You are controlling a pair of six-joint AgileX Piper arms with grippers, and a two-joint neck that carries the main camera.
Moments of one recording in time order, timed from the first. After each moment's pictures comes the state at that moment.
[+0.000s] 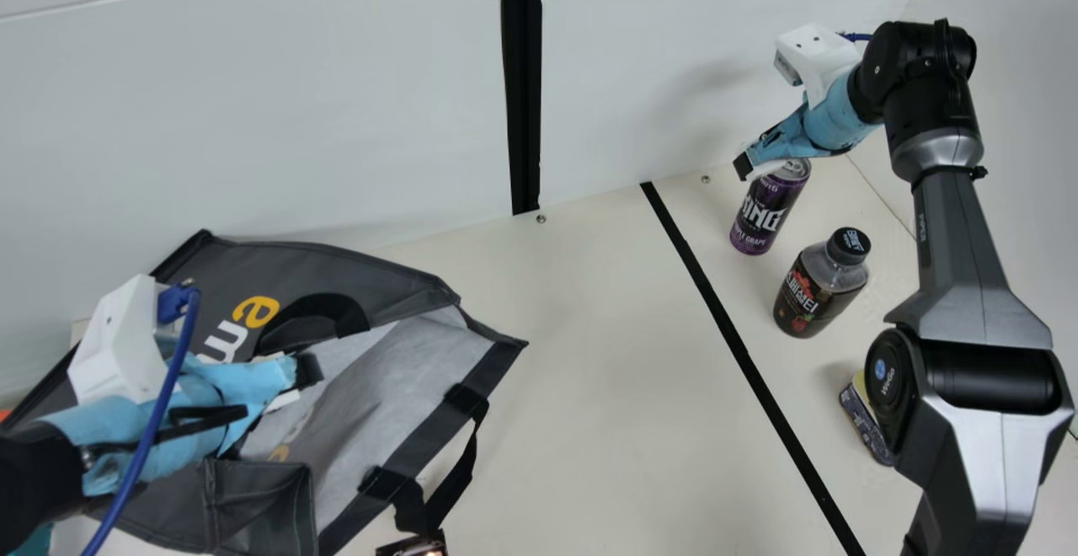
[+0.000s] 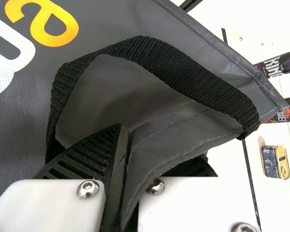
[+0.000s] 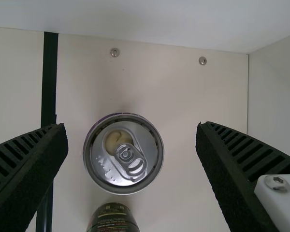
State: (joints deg) left arm -21.0 87.2 -75.2 -29.1 45.9 -6.6; right arm -23.7 125.6 -132.0 2.9 69.9 -27.9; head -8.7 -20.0
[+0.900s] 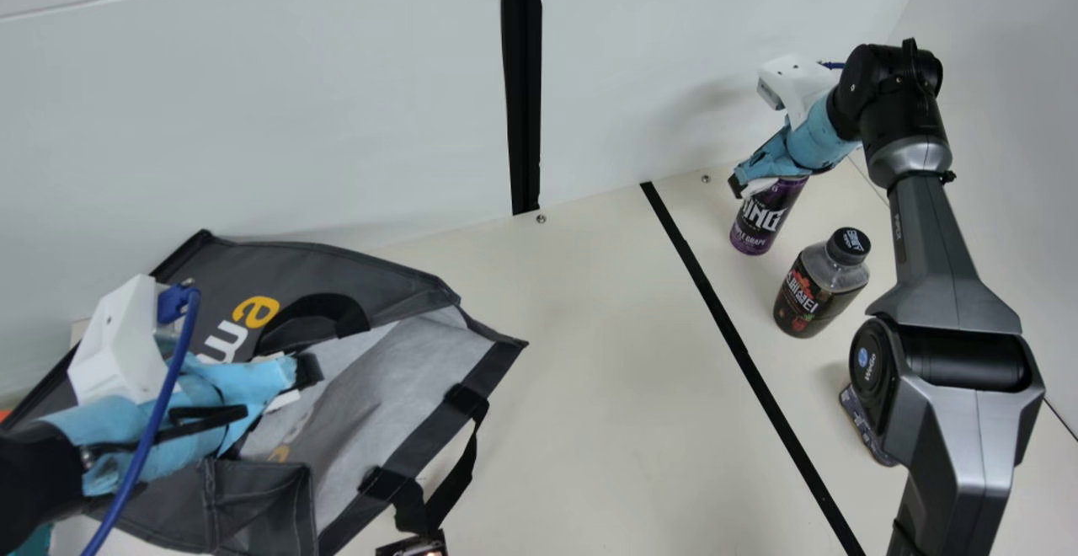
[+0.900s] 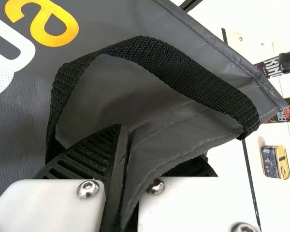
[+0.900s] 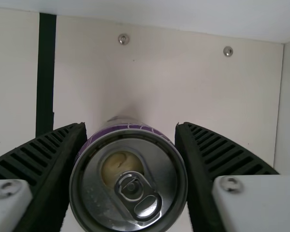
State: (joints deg) left arm -21.0 87.2 -75.2 -29.1 45.9 -6.6; right arm -23.4 130.5 -132.8 3.9 69.7 -28.9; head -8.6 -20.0
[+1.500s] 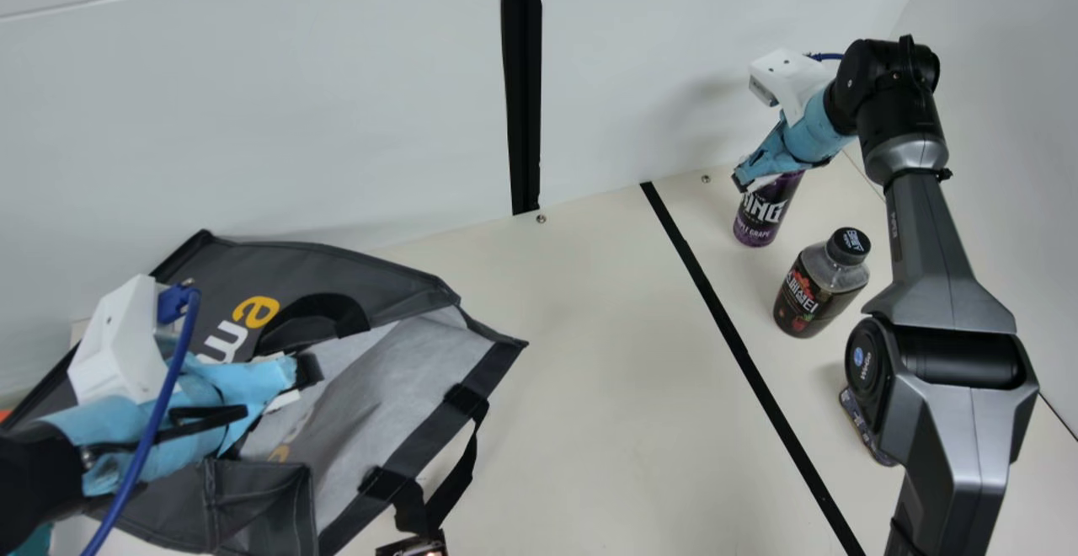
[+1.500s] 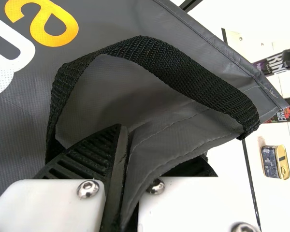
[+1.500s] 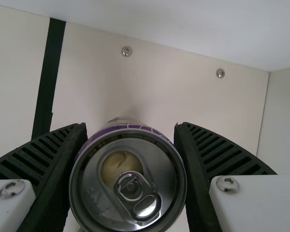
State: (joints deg) left arm -21.0 87.2 -75.2 -29.1 45.9 -6.6; right arm -23.0 130.3 -135.3 4.2 70.1 -35.1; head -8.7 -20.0
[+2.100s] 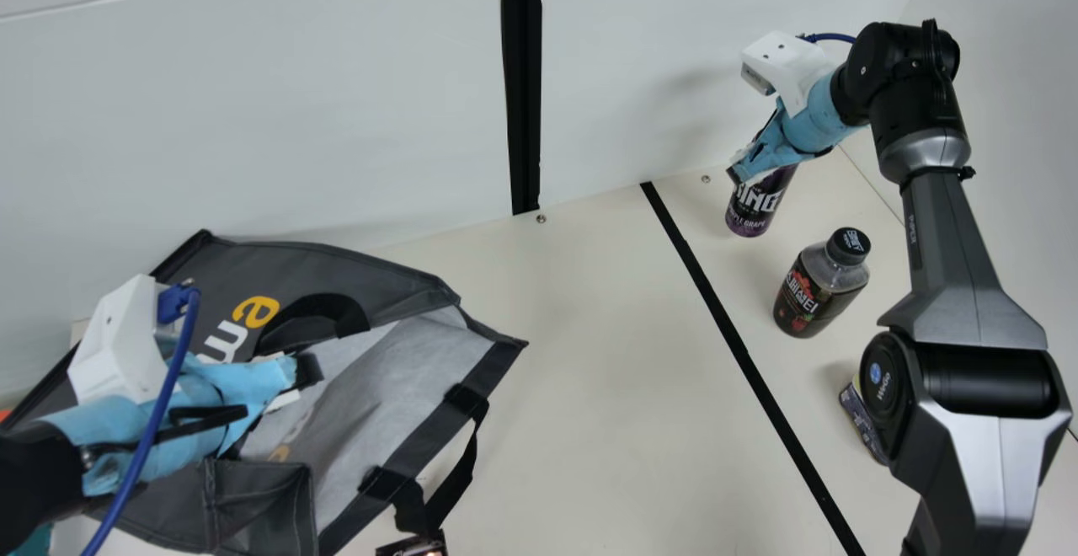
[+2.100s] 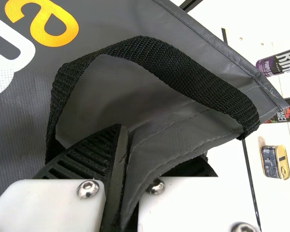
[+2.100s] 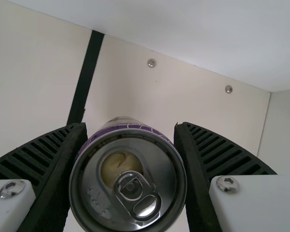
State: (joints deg) left arm -21.0 87.2 -75.2 -29.1 45.9 -6.6; right arm -21.7 122.9 -128.8 7.1 69.9 -39.6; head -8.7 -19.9
